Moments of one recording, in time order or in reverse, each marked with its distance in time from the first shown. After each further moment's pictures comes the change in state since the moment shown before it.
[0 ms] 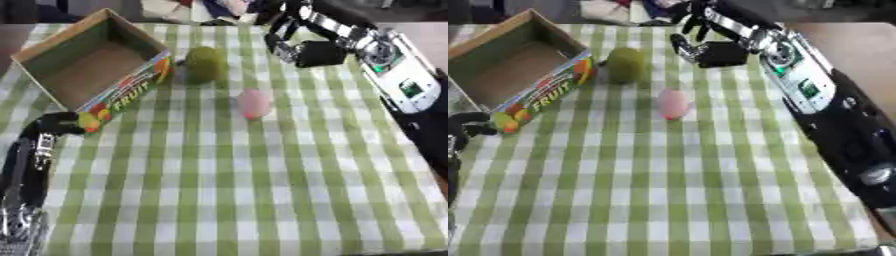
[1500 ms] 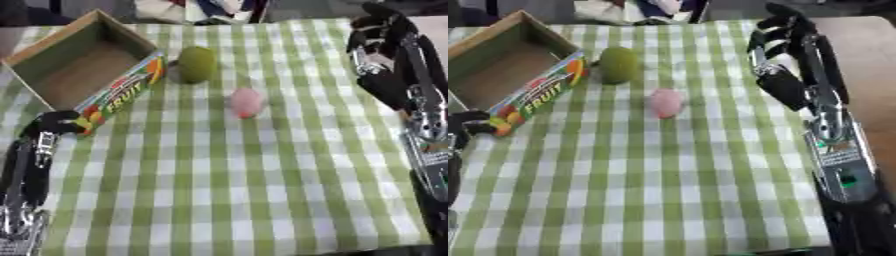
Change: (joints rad) left arm -0.001 -0.004 0.011 0.000 0.000 0.000 0.009; right arm 0.420 0.179 -0.333 -0.391 0.008 0.115 -0.376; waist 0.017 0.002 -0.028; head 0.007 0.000
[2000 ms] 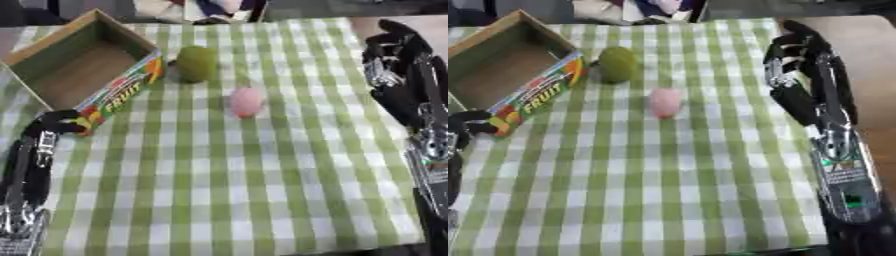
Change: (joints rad) left arm 0.000 0.000 0.001 0.000 0.000 0.000 0.000; right arm 0.152 0.094 -0.074 -0.079 -0.008 0.007 -0.073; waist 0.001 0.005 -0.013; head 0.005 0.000
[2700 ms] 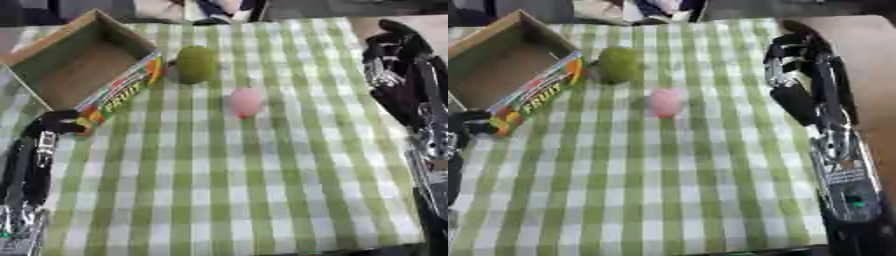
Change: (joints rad) left arm 0.000 0.000 0.000 0.000 0.000 0.000 0.000; right arm 0.000 0.000 0.000 0.000 0.000 0.000 -0.001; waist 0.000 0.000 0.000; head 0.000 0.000
